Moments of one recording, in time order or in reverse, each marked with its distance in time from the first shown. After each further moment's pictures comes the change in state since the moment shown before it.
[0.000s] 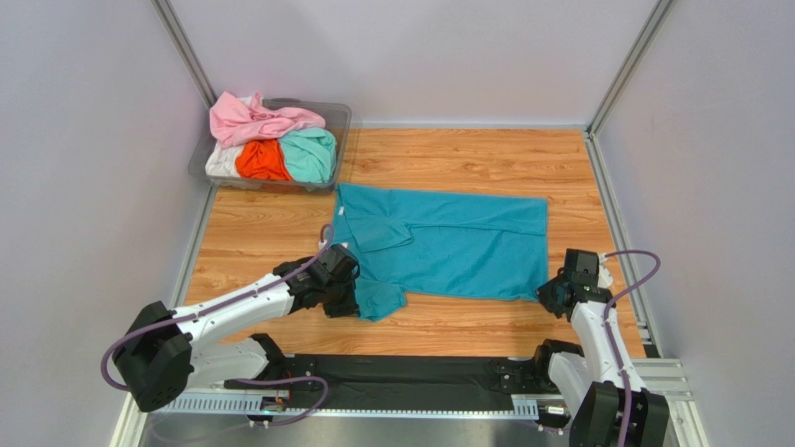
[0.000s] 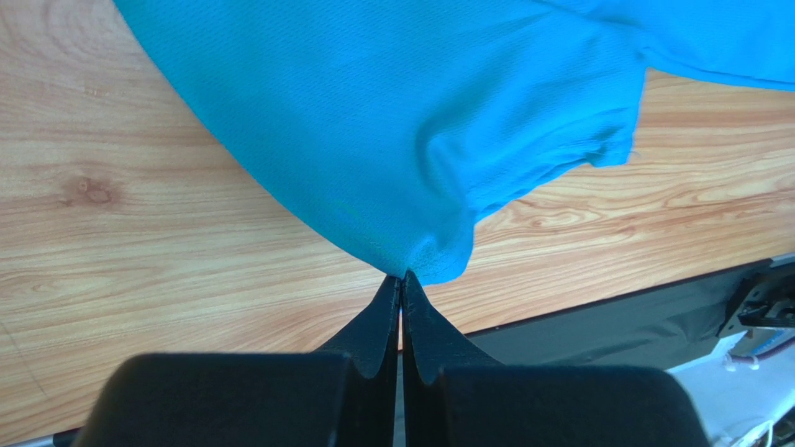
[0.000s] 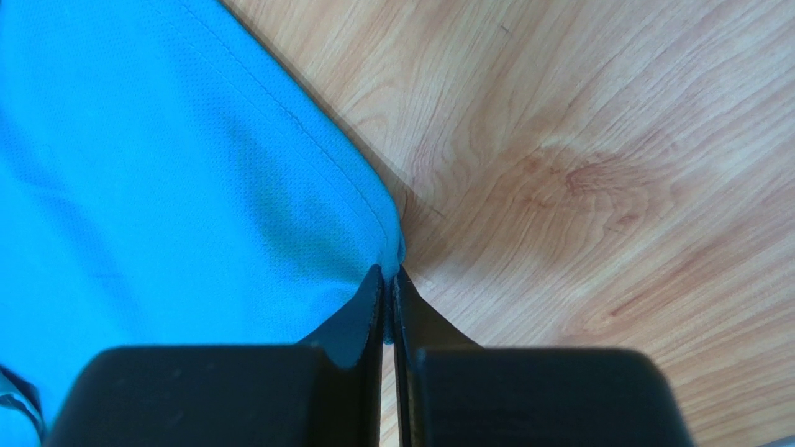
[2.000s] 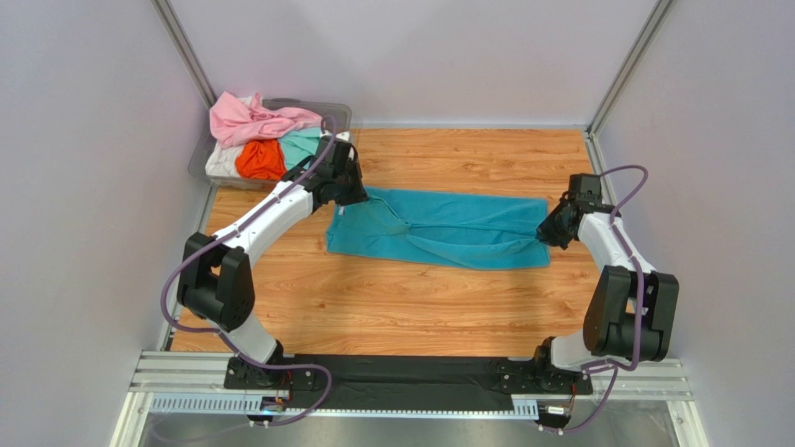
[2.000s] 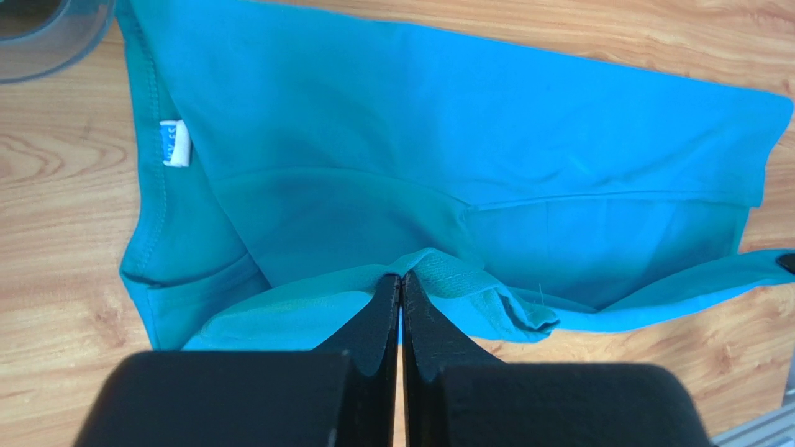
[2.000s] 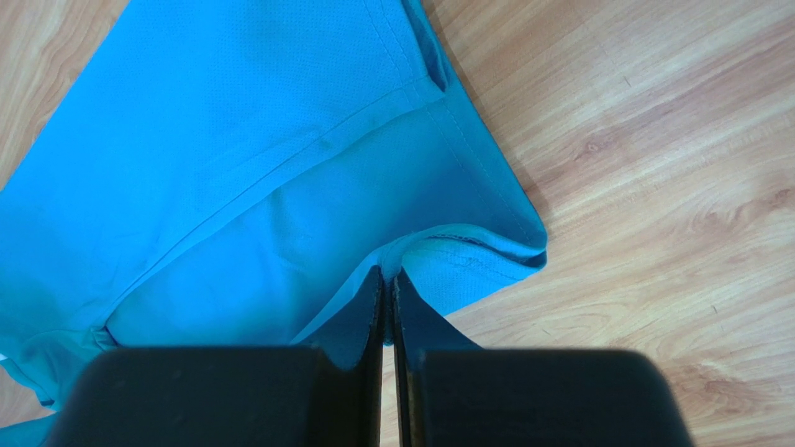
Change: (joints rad) left arm 0.378 0.501 0.720 0.118 0.019 0.367; right arm 0.024 0.581 0.584 -0.002 -0.114 -0.221
